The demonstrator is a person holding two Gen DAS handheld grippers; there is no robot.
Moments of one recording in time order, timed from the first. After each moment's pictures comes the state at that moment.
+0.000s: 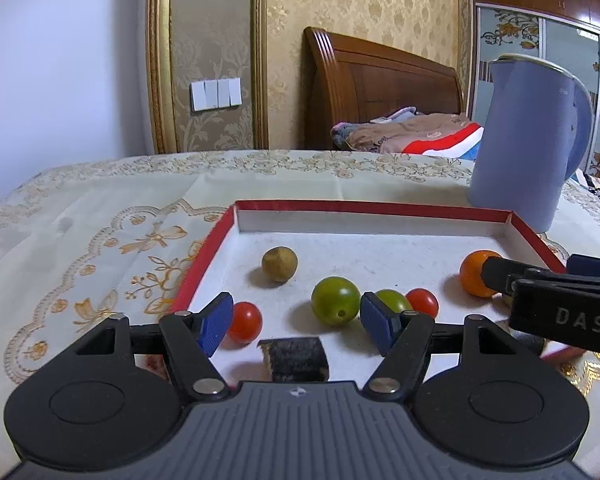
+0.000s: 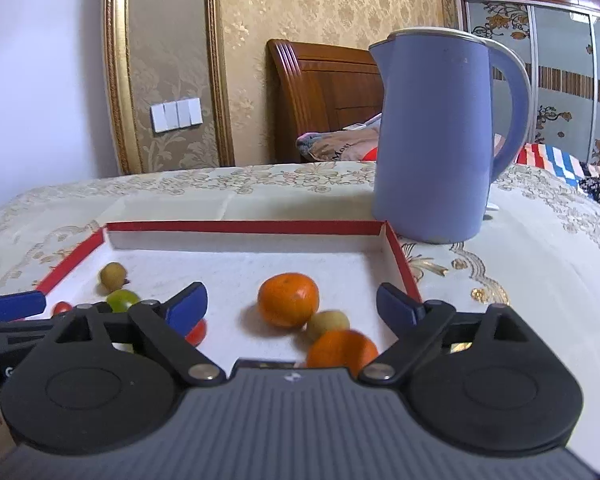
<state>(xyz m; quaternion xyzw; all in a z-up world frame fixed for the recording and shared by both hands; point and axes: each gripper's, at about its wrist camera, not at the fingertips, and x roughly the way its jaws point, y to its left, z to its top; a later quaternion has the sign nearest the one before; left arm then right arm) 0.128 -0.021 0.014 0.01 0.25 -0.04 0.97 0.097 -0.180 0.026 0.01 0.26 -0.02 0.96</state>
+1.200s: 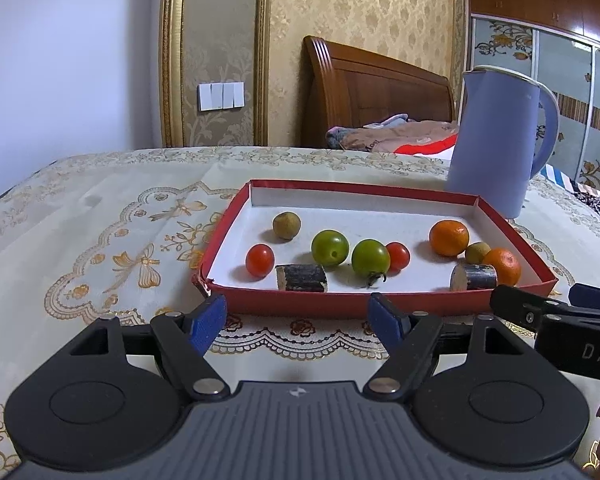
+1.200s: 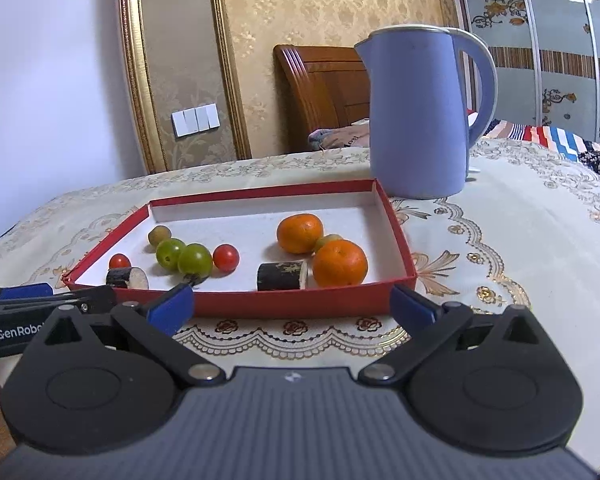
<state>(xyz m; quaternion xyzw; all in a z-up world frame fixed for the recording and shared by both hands) 0.058 -0.006 0.015 0.00 0.25 -0.05 0.97 0.015 -0.186 0.023 0.04 0.26 0.00 0.96</state>
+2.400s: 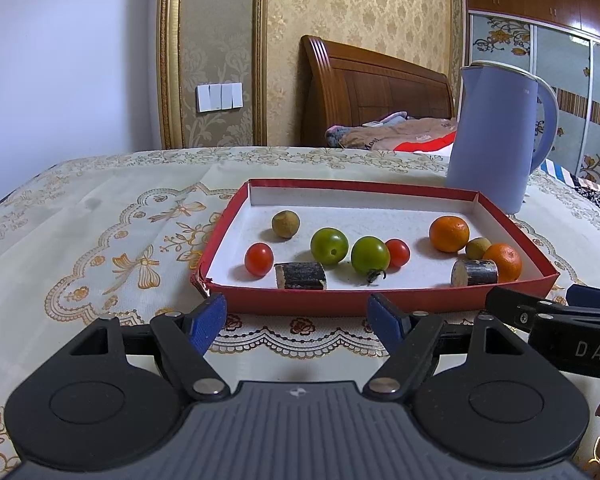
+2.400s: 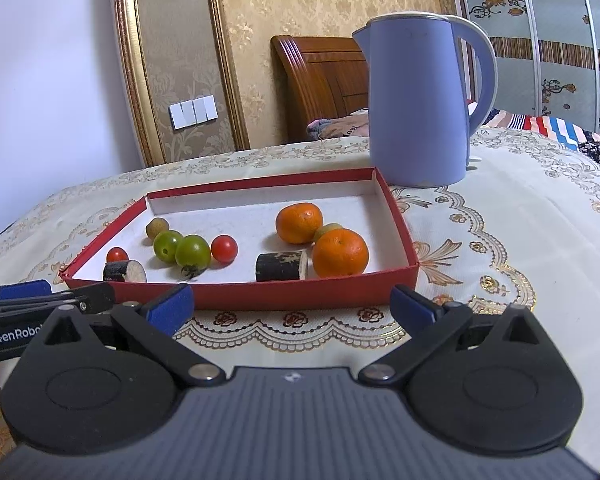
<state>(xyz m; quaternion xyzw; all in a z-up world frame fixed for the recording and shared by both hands) 0.057 -0.007 0.013 0.00 0.25 -0.05 0.97 0.018 -0.186 0.020 0.04 0.27 0.00 0.96</state>
